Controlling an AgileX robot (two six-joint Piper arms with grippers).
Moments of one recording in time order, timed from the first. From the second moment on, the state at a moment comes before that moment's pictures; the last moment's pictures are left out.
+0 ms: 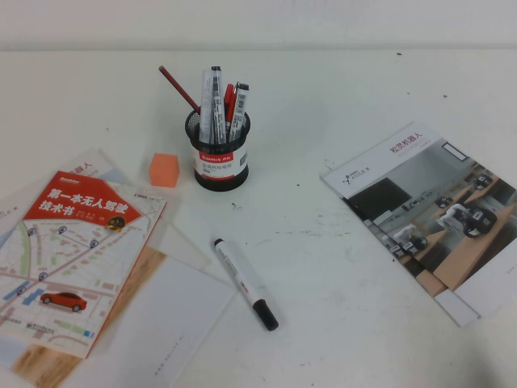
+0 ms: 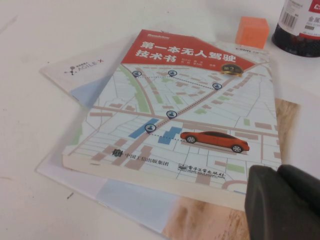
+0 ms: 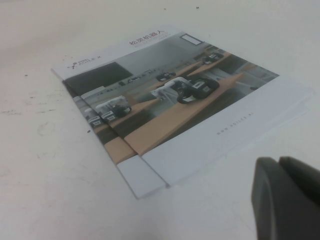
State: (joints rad) right arm 0.05 -0.01 0.03 0.02 0.34 0.08; left arm -0.14 -0.01 0.01 0.00 0.38 -0.03
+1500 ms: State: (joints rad) right arm 0.05 0.74 -0.64 0.74 0.63 -0.53; left arm -0.14 -0.01 0.01 0.00 0.38 -0.03
